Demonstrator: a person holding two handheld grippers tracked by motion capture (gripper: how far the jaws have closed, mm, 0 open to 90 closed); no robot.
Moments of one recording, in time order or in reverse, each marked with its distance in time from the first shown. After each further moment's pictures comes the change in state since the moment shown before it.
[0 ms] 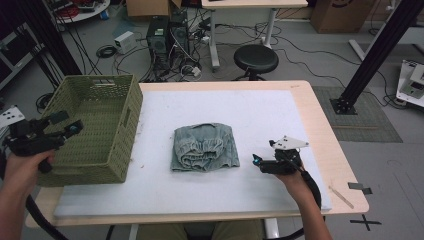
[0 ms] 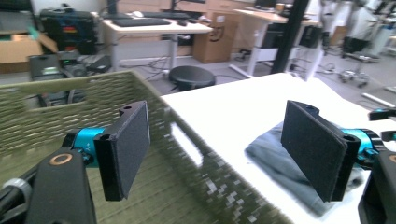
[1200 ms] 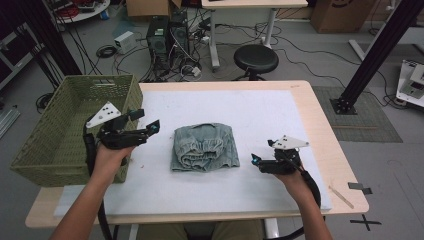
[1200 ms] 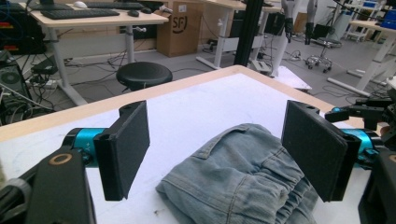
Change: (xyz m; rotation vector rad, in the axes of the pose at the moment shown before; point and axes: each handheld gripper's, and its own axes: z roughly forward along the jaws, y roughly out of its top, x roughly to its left) left arm -0.113 -0.014 0.128 0.043 -0.096 0.046; right arm 0.002 0.003 -0.001 -0.021 0.027 0.009
